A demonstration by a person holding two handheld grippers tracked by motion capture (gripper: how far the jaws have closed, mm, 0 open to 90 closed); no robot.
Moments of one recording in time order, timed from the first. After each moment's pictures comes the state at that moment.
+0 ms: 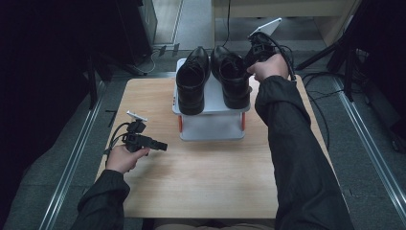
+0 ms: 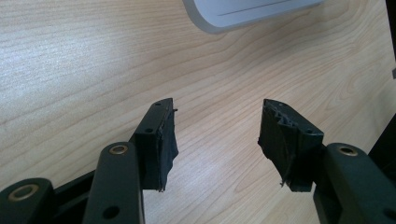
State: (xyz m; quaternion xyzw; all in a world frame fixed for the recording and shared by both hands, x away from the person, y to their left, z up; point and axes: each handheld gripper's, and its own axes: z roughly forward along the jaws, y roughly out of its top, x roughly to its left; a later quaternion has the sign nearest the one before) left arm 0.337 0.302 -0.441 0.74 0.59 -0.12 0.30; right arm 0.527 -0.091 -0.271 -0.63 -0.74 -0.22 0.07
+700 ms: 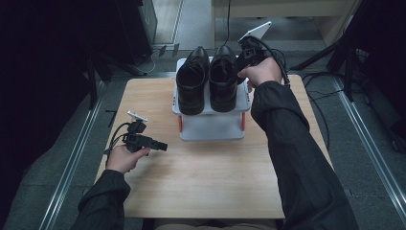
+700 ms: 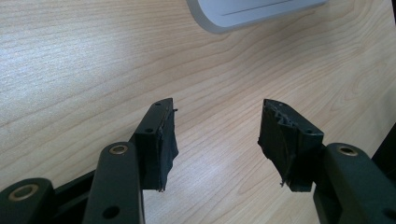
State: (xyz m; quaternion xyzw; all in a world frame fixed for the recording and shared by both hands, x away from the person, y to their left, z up) left arm 0.338 0.300 -0.442 0.74 0.60 -0.12 0.29; right arm 0.510 -0.069 -0.270 -0.61 -0.76 -0.22 0.09
